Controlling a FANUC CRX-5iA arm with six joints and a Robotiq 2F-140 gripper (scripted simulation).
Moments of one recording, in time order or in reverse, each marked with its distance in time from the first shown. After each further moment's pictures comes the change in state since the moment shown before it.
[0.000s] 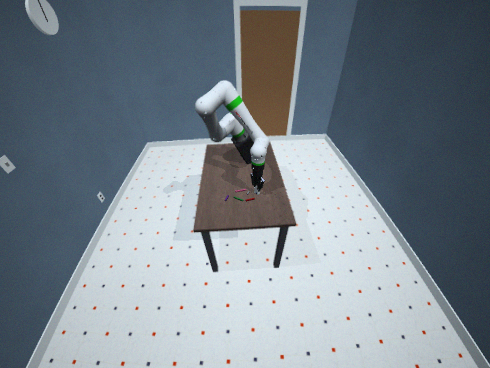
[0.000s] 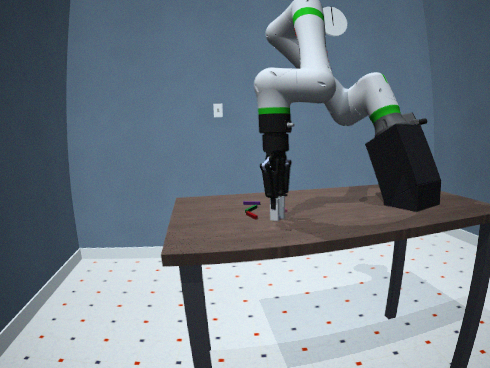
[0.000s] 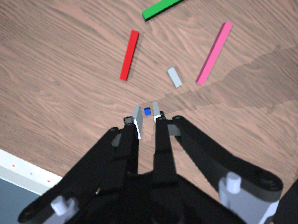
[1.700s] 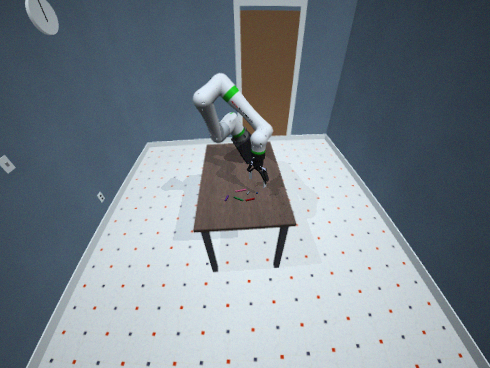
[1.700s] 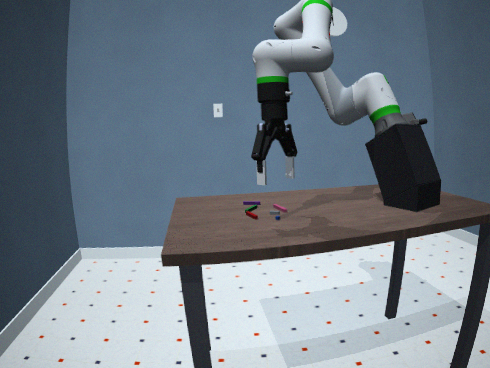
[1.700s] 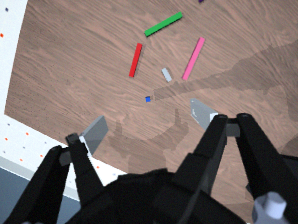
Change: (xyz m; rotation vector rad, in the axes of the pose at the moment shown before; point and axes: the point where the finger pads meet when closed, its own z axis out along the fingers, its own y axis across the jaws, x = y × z) arm 0.000 0.000 -0.090 0.000 0.000 0.000
